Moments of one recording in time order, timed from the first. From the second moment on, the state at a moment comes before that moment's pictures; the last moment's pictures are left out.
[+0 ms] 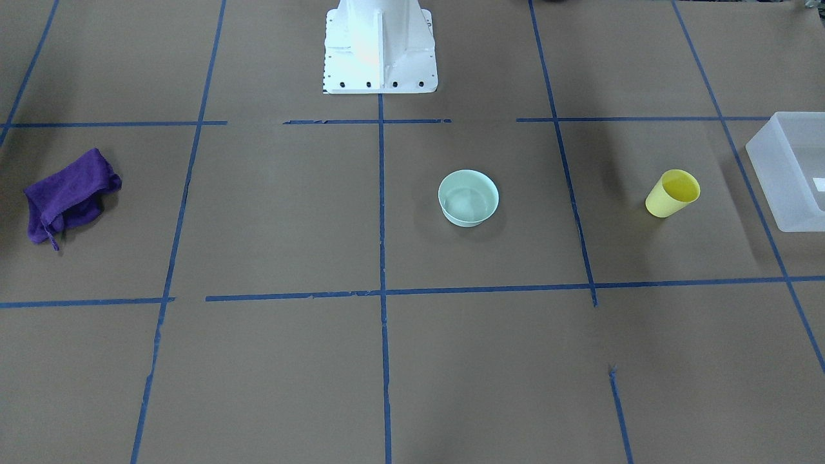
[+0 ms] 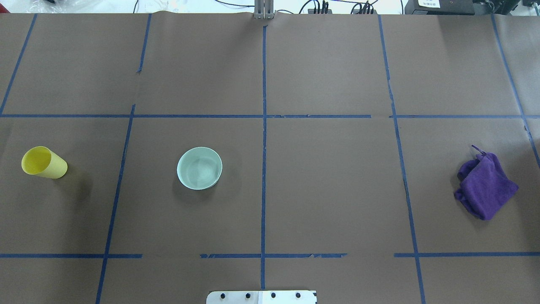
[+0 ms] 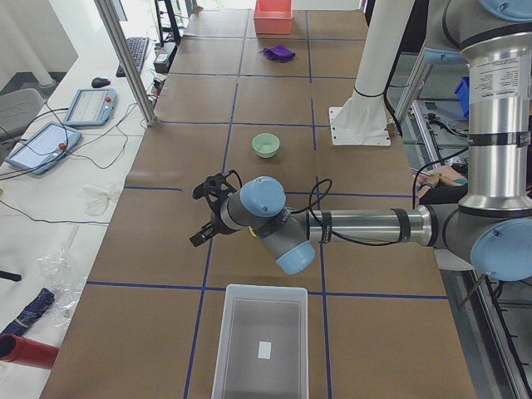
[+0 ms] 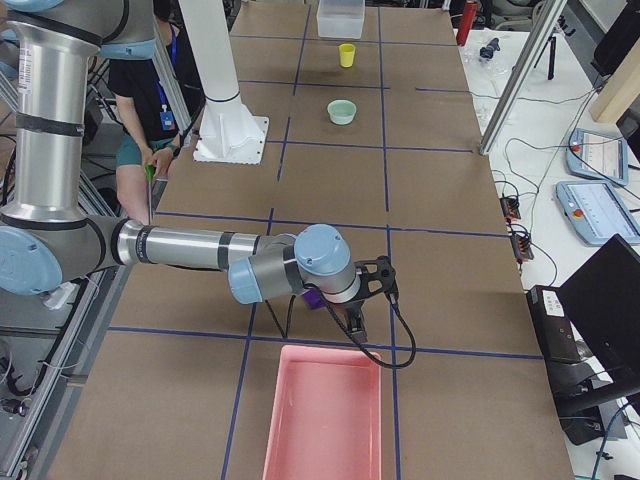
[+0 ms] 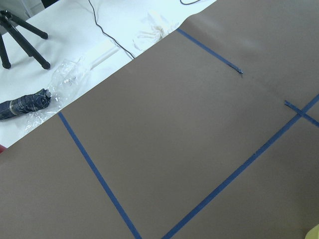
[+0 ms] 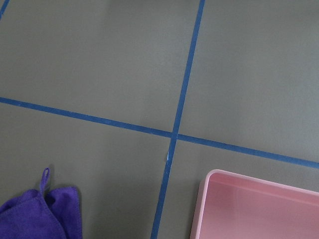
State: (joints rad) left arm -1.53 -1.47 -1.62 -2.59 -2.38 0.00; right arm 1.65 -1.74 1.72 -1.21 2.39 -0.01
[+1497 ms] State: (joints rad) left arm -0.92 -1.29 -1.74 -2.65 -1.87 -0.87; right arm 1.57 -1.77 1.71 -1.00 2.40 0.05
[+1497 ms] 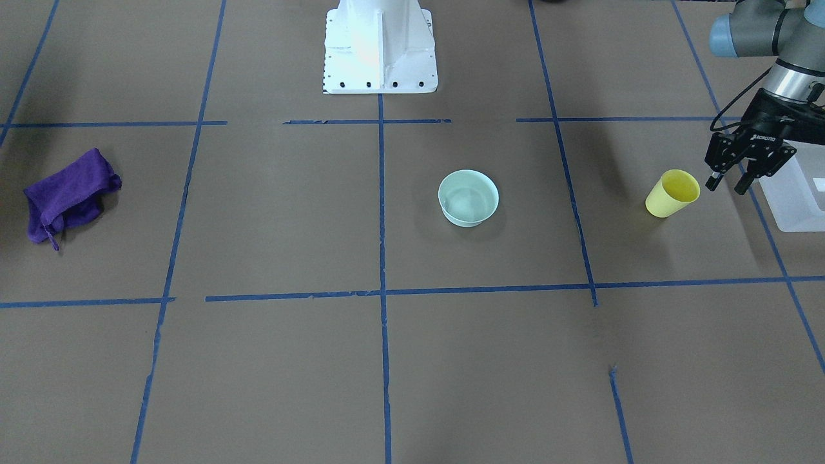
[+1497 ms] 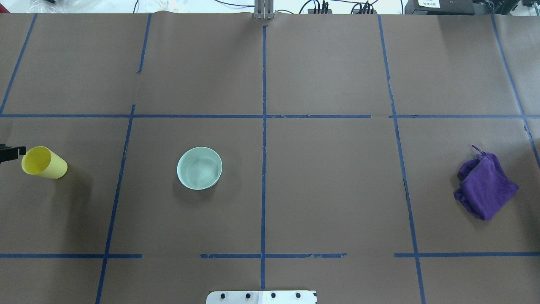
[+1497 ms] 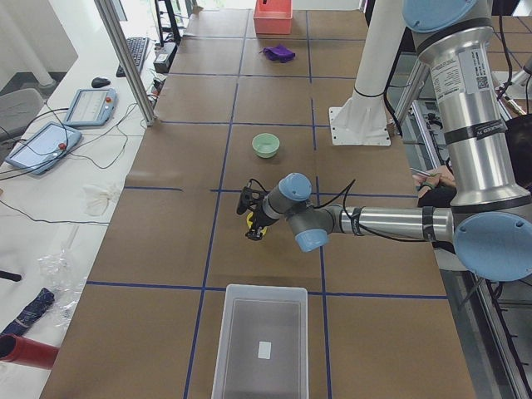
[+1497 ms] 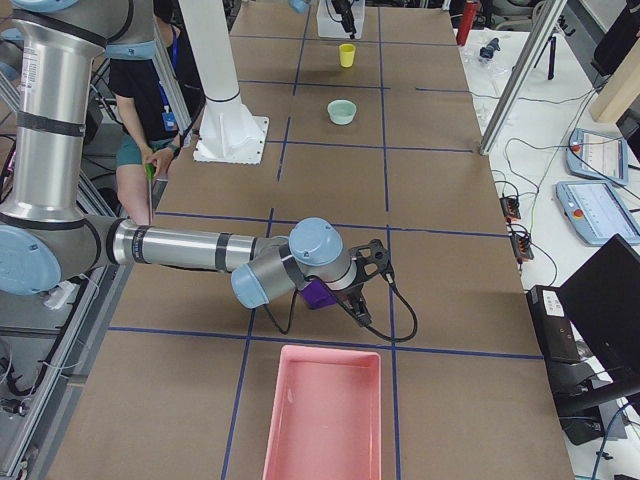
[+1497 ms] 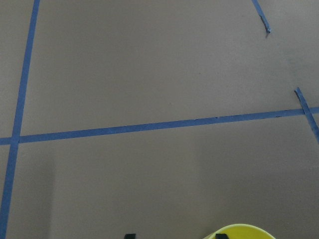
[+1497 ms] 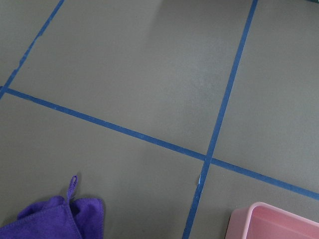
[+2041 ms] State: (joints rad) left arm -0.86 -1.29 -1.72 -2.65 -1.87 -0.87; right arm 1.57 -1.77 1.71 -1.00 2.40 0.05
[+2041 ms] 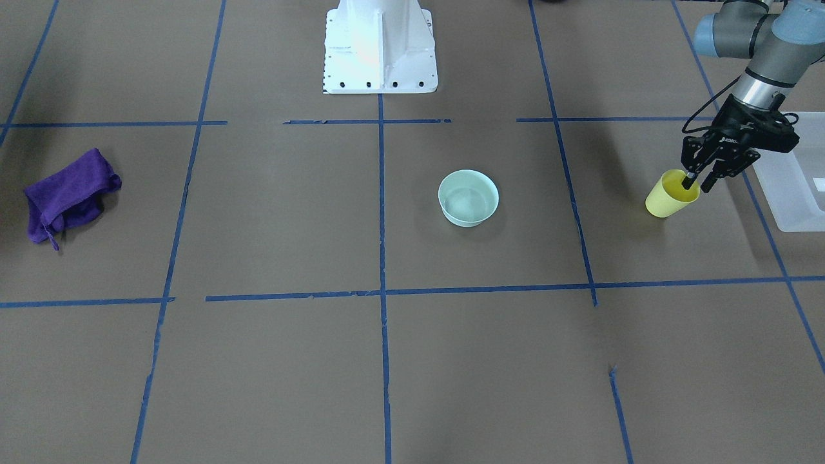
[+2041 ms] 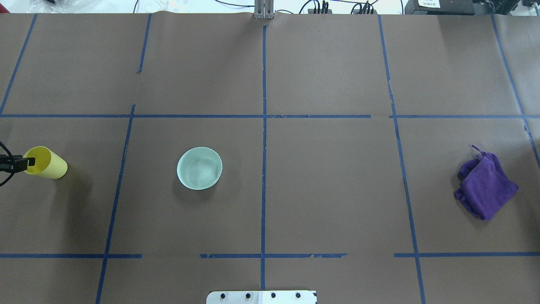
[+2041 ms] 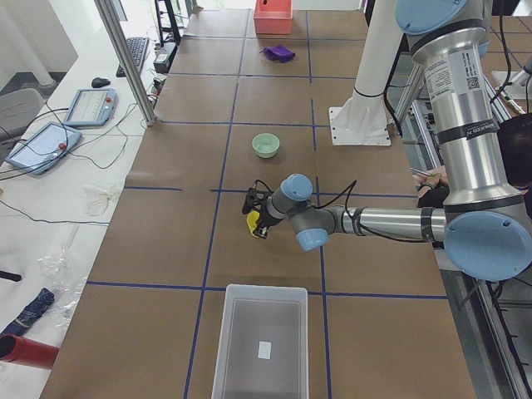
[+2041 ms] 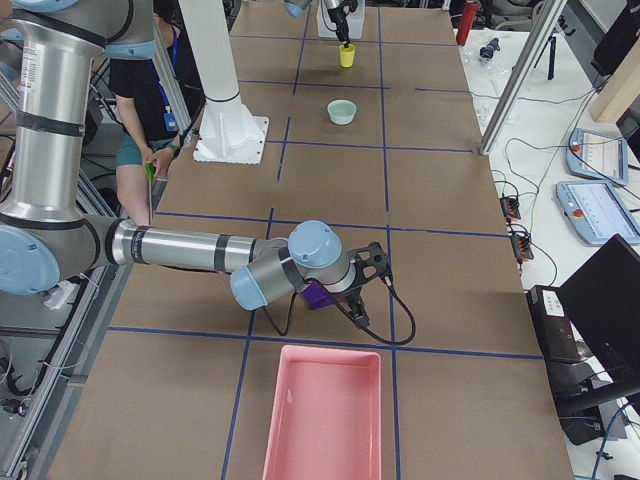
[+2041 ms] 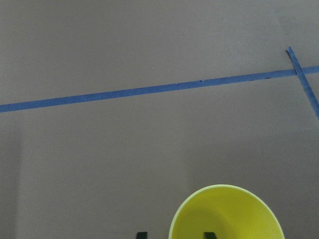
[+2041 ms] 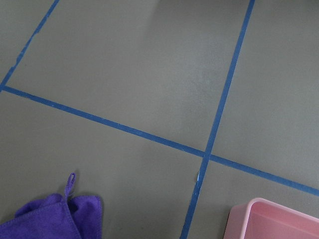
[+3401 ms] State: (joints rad) left arm -1.52 -1.29 -1.73 -2.22 -2.37 0.33; right arm 1.57 -1.77 1.70 -1.00 2.39 0.05
